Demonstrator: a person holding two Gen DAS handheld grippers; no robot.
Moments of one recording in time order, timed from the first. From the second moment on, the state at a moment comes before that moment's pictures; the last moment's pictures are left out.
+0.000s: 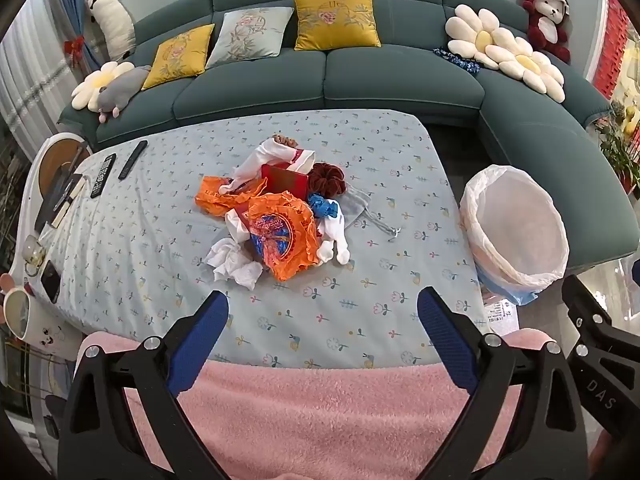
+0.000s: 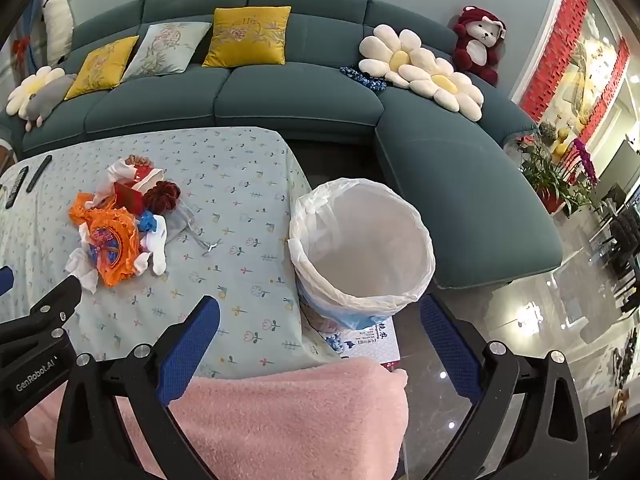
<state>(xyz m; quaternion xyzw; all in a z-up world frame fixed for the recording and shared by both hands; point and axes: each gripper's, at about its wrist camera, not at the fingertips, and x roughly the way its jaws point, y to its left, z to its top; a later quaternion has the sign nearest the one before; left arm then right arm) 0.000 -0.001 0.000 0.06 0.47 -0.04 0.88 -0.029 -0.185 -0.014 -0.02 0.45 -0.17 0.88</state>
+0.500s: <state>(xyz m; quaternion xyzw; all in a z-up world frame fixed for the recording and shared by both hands) 0.000 0.000 0.001 0.06 0.47 -0.04 0.88 -0.040 -0.191 -0.013 -0.02 0.45 -0.17 0.88</state>
